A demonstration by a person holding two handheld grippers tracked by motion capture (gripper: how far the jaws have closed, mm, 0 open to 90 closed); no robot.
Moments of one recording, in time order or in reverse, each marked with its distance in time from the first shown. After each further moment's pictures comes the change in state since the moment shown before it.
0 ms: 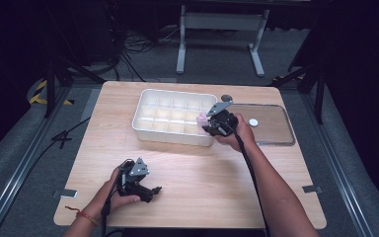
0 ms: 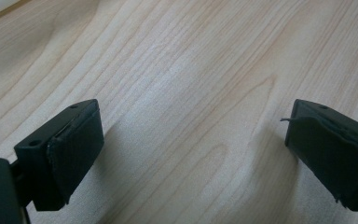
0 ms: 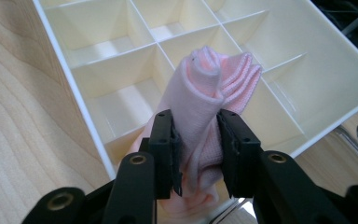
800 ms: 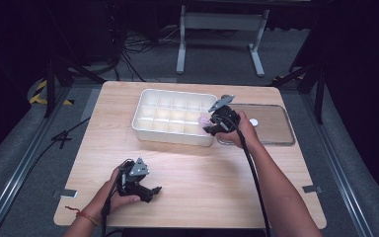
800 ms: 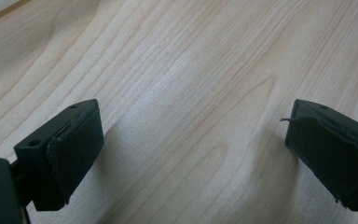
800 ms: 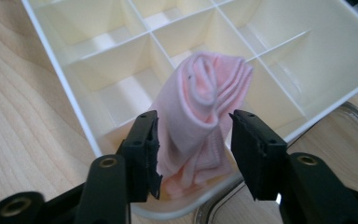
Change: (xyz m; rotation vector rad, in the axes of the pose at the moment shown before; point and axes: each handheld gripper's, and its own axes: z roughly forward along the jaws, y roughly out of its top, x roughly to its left) left arm 0.000 0.000 0.000 0.000 -0.001 0.000; right arm -0.012 0.005 -0.004 0.054 0.037 0.072
